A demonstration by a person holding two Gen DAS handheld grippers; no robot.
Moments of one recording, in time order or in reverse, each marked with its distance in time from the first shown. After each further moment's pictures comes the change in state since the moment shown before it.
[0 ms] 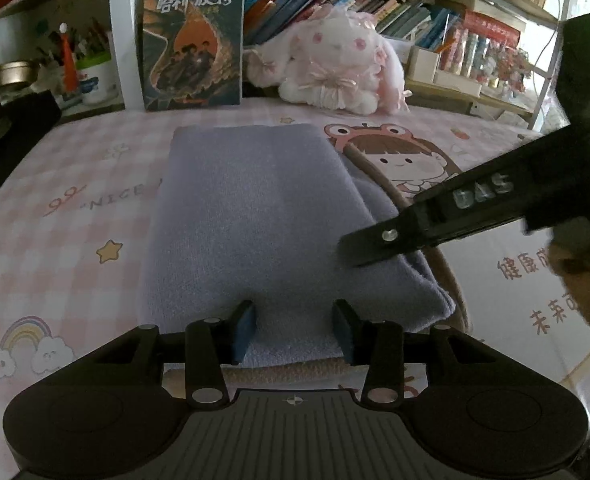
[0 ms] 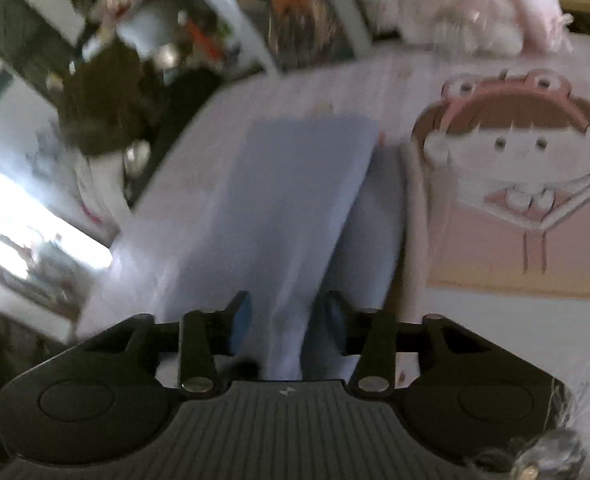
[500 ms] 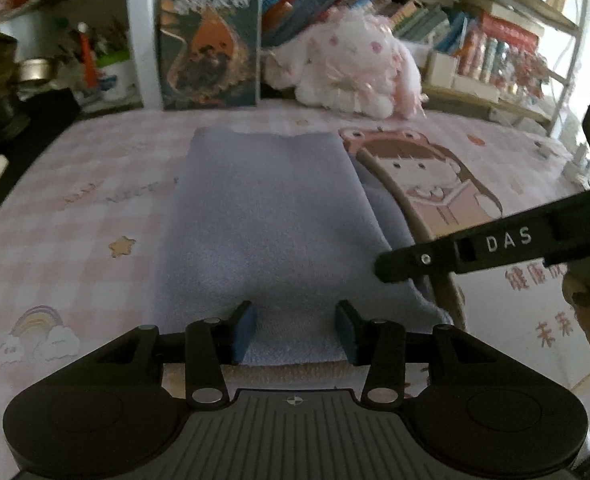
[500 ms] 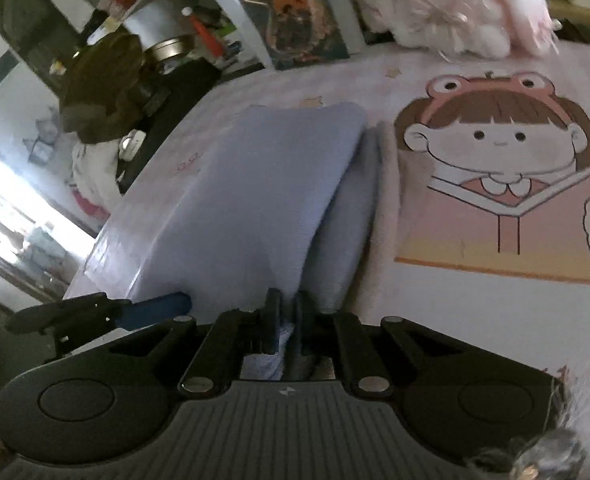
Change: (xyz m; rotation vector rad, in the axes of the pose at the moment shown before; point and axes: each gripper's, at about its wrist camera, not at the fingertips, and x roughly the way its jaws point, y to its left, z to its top) left arm -0.010 -0.013 0.003 -0.031 -0.013 0.078; right arm -0.014 -0.016 -0.021 -0.037 -0.031 -0.022
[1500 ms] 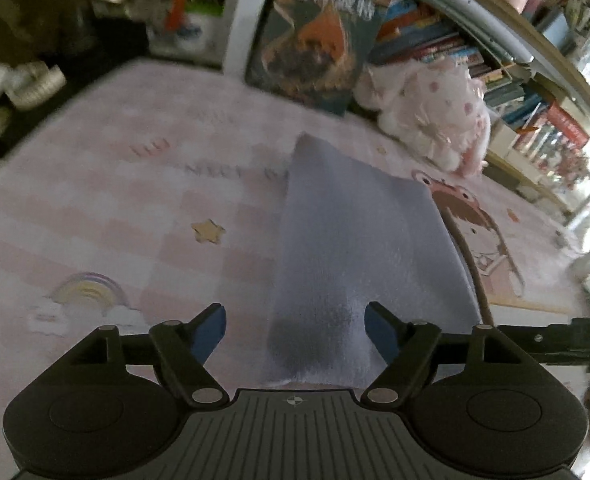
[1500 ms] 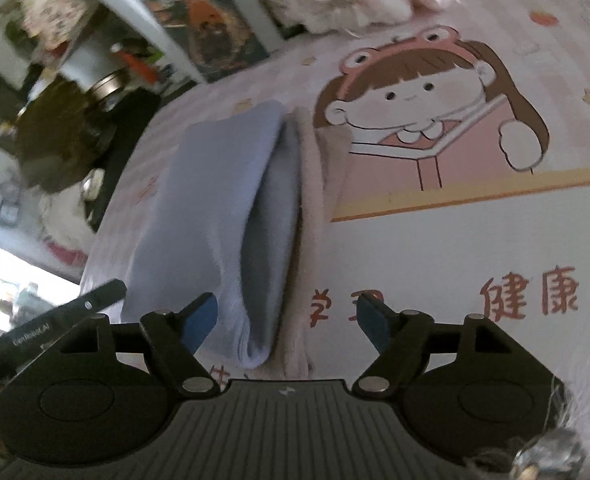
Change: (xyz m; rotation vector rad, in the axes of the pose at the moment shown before) left arm 0.012 0.116 0.014 -0.313 0.064 -0.119; right arm -0.024 -0.012 -0.008 0.280 -0.003 -0.099
